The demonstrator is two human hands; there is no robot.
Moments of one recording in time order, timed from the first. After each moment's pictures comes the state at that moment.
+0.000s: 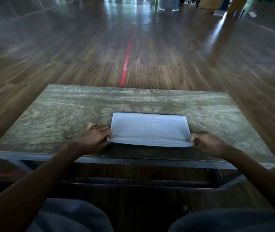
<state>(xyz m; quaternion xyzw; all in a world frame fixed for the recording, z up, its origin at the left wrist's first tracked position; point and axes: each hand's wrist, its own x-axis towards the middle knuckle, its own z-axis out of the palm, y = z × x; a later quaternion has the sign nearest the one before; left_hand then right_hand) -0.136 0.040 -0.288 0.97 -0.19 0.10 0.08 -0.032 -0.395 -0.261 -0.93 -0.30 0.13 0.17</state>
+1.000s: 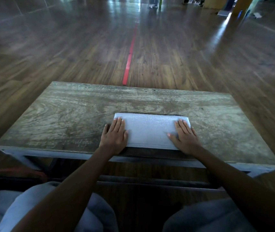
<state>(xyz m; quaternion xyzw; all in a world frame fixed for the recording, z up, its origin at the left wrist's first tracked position) -0.122 -0.038 -0.315 0.99 0.07 0.02 0.10 -0.034 -0.320 -0.302 -0.98 -0.19 0.08 0.08</state>
